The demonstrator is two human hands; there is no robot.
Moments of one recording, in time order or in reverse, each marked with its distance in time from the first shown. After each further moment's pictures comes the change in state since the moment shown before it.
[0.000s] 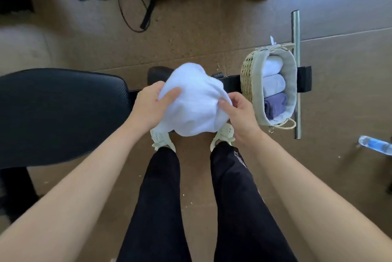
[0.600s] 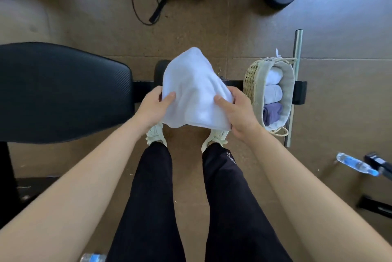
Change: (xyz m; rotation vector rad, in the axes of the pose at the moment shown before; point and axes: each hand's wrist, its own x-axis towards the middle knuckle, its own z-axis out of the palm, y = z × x) left_hand -0.011 -0.050 0.006 -0.335 -0.043 -0.236; right_hand -0.018 -0.032 0.030 -0.148 -0.077 -0.003
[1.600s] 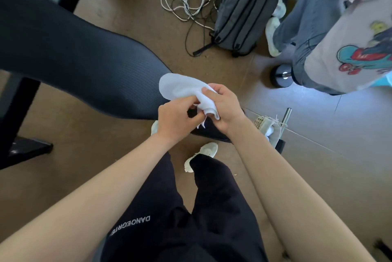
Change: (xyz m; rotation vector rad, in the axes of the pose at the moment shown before) left_hand -0.141 -0.025 -0.145 0.105 0.702 0.610; right_hand -0.135 -0.161 0.244 -0.032 -0.172 0.063
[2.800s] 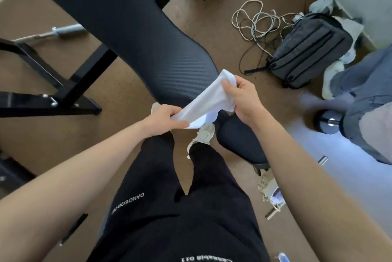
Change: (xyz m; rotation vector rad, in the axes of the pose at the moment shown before) left_hand -0.043 -0.095 -0.136 -0.300 -0.513 -0.671; right_hand 0.035 -0.024 0.083 -0.477 -0.412 -0.234
